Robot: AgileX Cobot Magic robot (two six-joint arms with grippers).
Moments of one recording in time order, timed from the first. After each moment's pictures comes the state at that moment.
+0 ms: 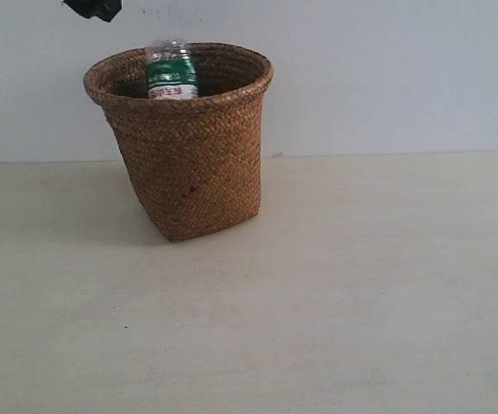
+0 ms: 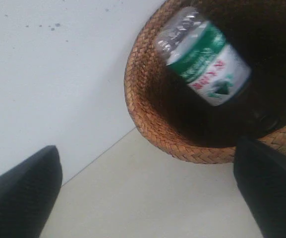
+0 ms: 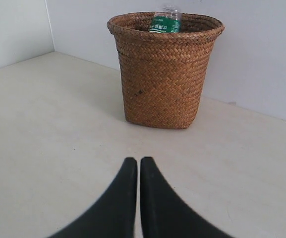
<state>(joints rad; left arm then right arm) -0.51 1.72 -1.89 0.50 1.02 0.09 0.74 0.28 -0.31 -0.19 0.29 0.20</state>
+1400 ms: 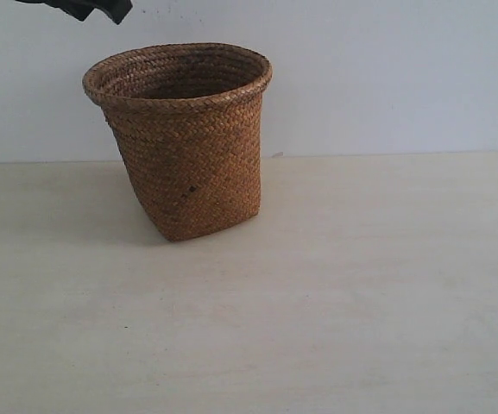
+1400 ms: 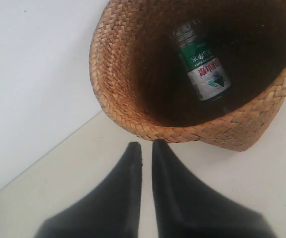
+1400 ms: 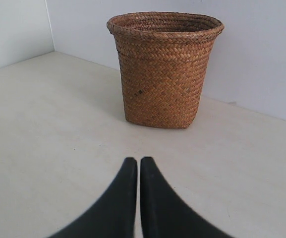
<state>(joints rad) -0.51 1.72 -1.89 0.40 1.10 0.09 0.74 0.28 -0.31 -0.19 0.29 0.20</state>
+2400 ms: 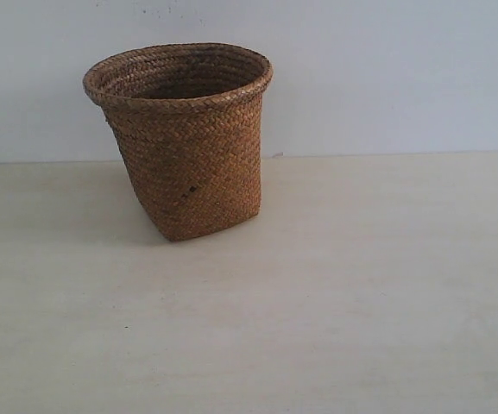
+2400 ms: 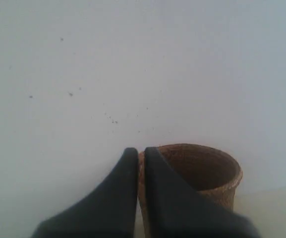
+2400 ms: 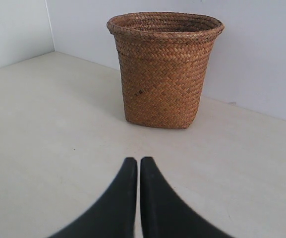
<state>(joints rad) -0.31 0.49 -0.86 0.23 0.39 -0.17 0.74 0.28 -0.31 -0.19 0.29 0.20</state>
